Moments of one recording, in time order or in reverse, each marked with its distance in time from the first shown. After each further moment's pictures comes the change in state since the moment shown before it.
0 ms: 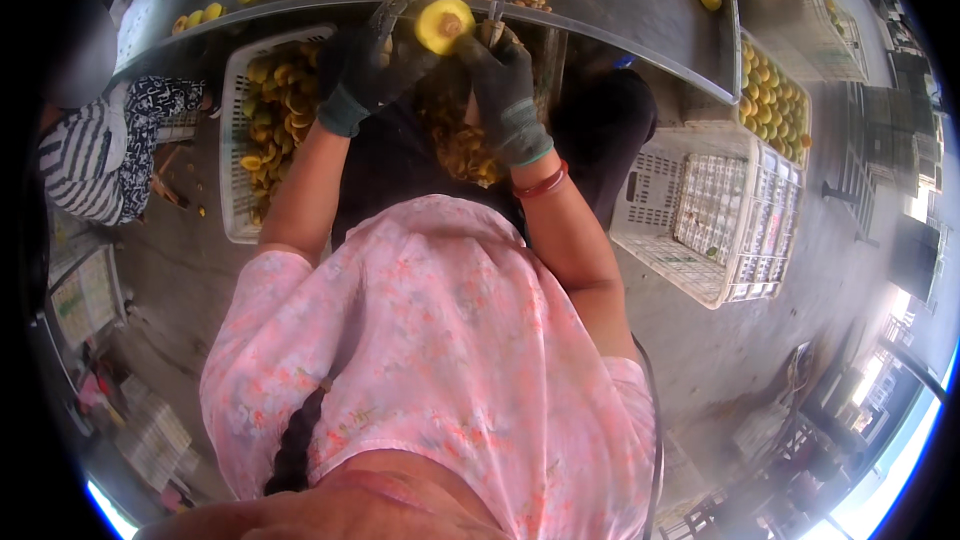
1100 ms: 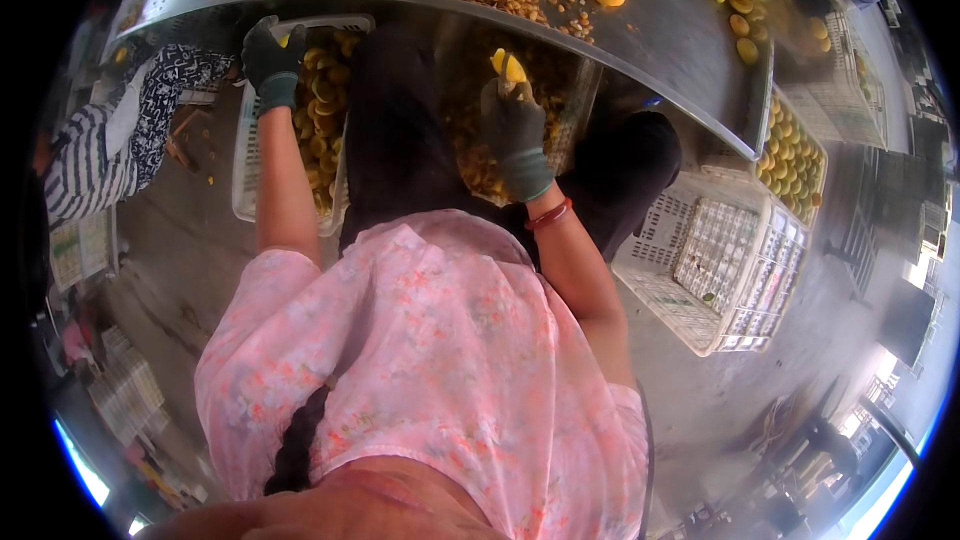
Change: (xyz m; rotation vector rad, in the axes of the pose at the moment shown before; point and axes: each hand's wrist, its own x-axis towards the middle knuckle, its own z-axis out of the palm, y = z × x) left_hand -0.076 -0.112 -0.156 1.167 0.475 -0.419; right_hand 0.014 0.083 -0.028 -0.902 0.022 -0.475
